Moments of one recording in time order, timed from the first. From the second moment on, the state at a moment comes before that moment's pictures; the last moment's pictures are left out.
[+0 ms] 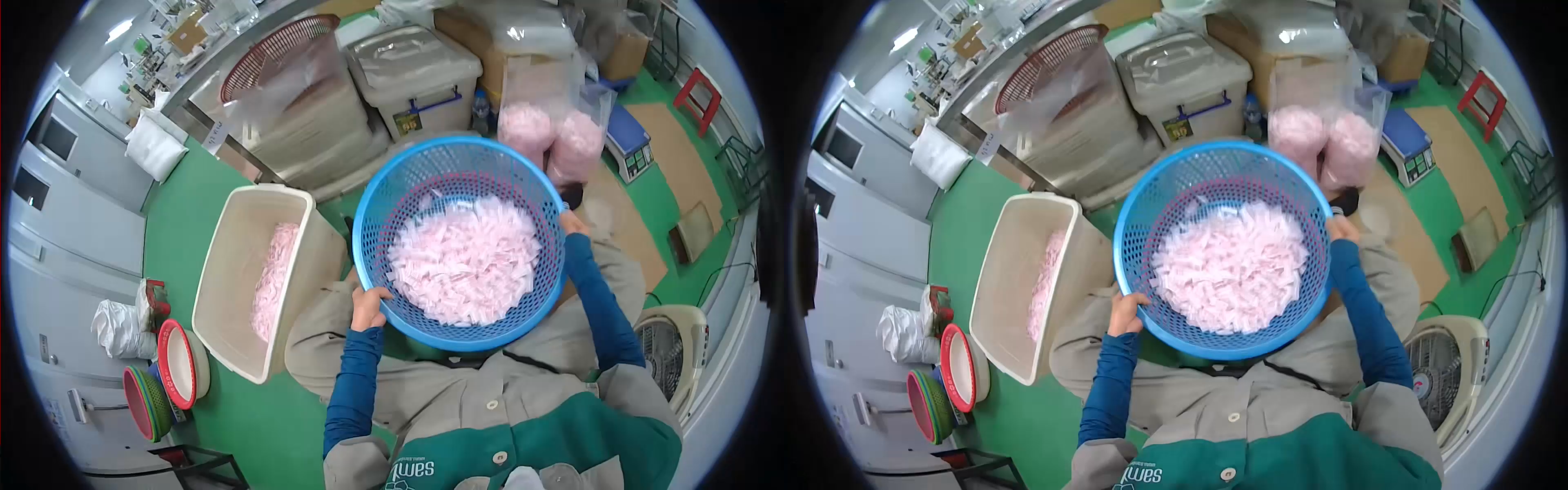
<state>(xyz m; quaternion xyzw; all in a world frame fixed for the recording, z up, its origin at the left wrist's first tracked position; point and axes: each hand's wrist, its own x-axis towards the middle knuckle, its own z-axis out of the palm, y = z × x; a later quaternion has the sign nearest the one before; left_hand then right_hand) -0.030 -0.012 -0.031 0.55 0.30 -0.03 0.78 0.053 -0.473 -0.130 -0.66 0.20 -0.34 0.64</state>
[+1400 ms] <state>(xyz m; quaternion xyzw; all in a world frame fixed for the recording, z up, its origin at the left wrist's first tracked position) -0.080 -0.067 0.032 0.50 0.18 0.07 0.85 0.036 -0.496 0.031 -0.70 0.13 -0.30 0.64</state>
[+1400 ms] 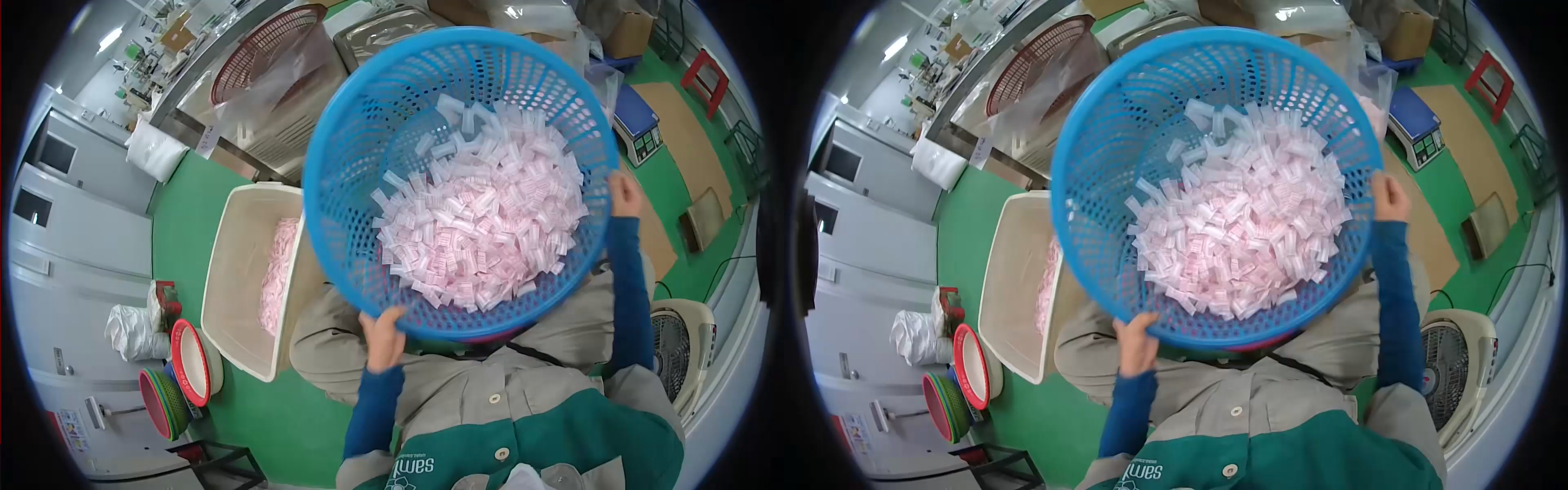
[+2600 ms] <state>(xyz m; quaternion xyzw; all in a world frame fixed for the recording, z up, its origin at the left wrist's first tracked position) -0.107 -0.046 0.016 0.49 0.27 -0.05 0.83 0.014 -0.464 0.022 -0.90 0.02 -0.37 0.22</state>
